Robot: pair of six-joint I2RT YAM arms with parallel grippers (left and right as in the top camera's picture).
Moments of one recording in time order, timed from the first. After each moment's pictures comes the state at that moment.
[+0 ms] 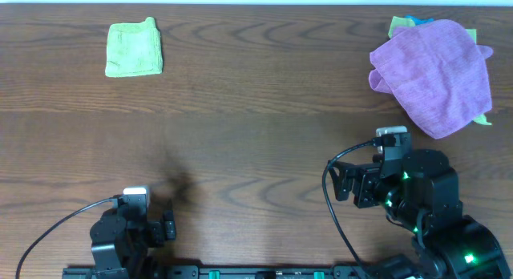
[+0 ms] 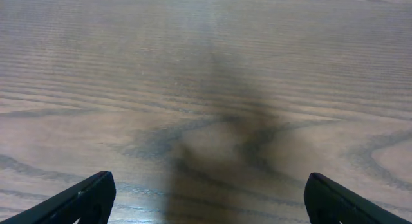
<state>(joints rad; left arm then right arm) 0.10 0.01 0.32 -1.01 0.10 0.03 0.35 0.72 0.91 -0.92 -0.10 0.33</state>
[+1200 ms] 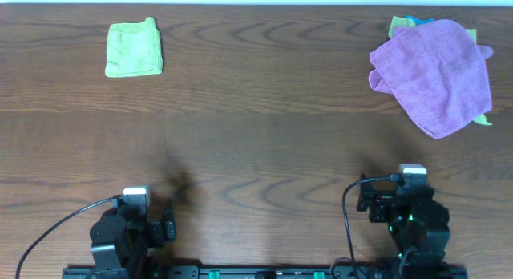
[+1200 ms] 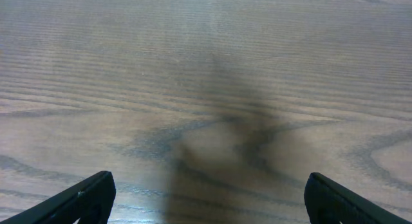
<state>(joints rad) 0.10 0.01 0.32 -1.01 0.10 0.03 0.00 0.19 0.27 -0.62 0.01 0.04</state>
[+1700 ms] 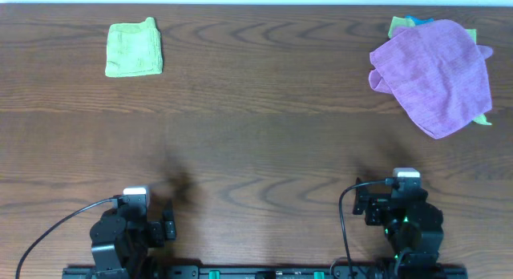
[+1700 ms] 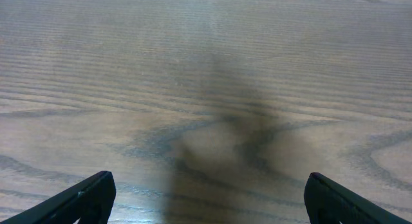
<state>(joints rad) 0.10 0.01 0.32 -1.01 0.10 0.03 0.00 0.13 0.19 -0.62 -0.02 0.04</state>
